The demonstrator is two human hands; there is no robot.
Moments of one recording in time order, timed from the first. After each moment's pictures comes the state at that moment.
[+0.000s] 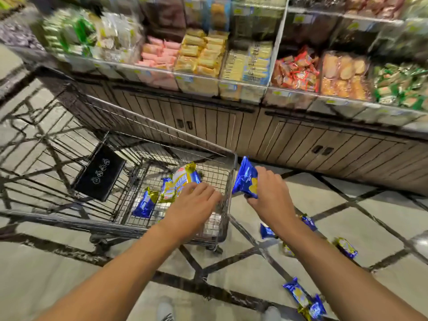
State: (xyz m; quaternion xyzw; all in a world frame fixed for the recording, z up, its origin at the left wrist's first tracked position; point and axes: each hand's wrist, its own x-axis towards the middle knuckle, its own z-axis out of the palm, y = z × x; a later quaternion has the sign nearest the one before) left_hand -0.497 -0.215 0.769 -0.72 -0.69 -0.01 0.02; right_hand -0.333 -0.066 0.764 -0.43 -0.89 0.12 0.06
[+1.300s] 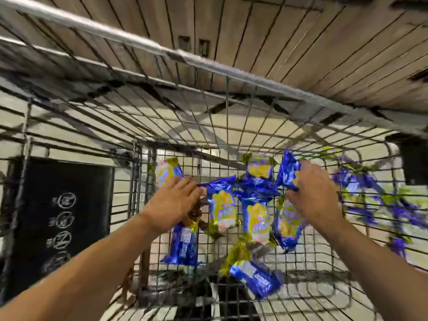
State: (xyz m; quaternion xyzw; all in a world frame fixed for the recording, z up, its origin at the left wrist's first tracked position) left_hand -0.901 -0.162 0.387 -0.77 -0.59 0.17 -0.18; right_hand -0.620 -0.010 0.433 -0.60 -0.78 0.09 -0.15
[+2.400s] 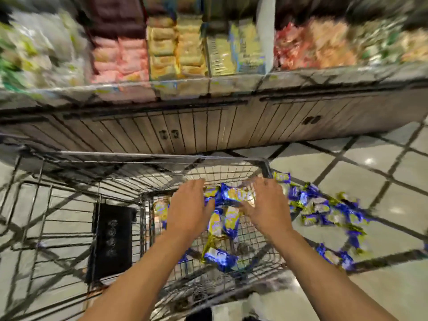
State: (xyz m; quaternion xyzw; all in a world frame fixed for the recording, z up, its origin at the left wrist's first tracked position) left_hand -0.771 -0.160 0.720 -0.63 -0.75 -0.13 -0.17; right_hand -0.576 -0.104 0.710 -0.62 -0.78 0.13 0.02
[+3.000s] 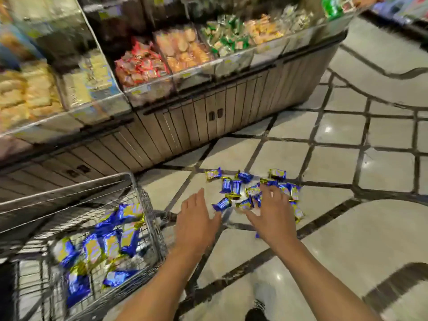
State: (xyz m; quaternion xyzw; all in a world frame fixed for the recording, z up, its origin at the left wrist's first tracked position) left_hand -0.312 -0.130 0.726 -0.68 -0.70 -0.09 -0.20; right_hand -0.115 -0.130 0.721 -0.75 -0.64 0.13 0.09
